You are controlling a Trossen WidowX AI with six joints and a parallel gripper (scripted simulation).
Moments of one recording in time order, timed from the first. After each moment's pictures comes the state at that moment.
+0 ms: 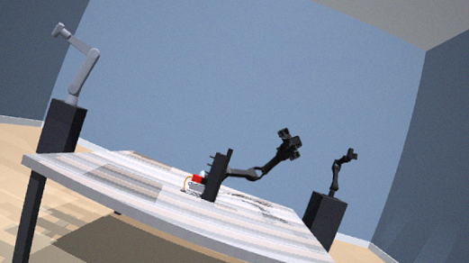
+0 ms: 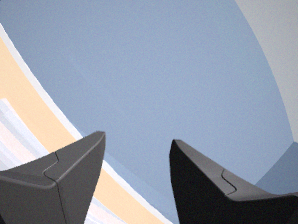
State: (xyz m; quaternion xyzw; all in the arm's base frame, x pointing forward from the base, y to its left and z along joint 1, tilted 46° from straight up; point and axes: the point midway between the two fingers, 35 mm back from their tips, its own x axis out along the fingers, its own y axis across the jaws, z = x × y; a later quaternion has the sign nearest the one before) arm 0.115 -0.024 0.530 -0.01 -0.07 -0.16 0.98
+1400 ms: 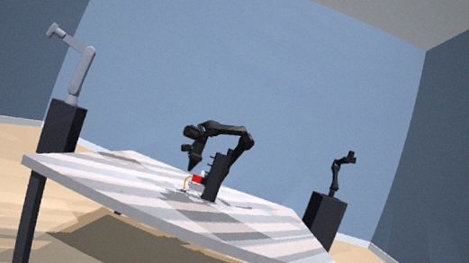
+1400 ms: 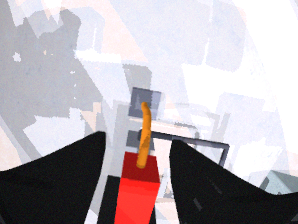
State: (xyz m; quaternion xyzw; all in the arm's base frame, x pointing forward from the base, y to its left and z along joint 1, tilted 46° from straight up) arm 0.252 -0.172 0.011 0.68 0.60 -0.24 0.35
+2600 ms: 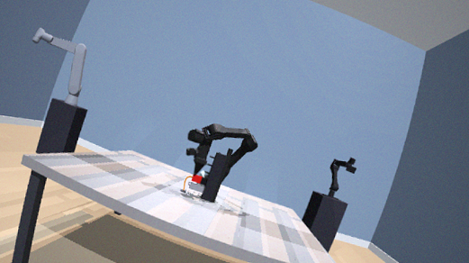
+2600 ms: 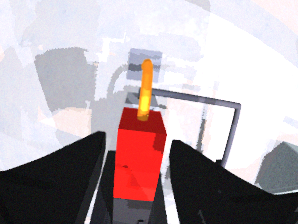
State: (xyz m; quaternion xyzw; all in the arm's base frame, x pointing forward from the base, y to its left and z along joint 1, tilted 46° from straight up) arm 0.246 -0.140 0.026 0.69 0.61 -0.24 0.32
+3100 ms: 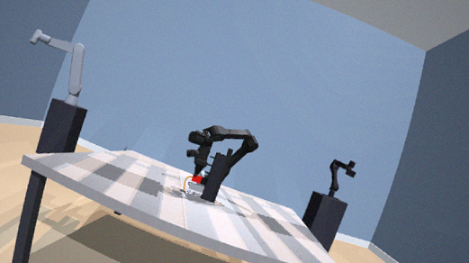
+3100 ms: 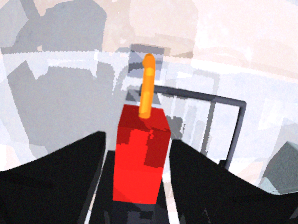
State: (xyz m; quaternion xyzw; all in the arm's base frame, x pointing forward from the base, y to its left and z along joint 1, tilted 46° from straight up) arm 0.247 -0.133 0.024 0.69 0.61 -0.24 0.32
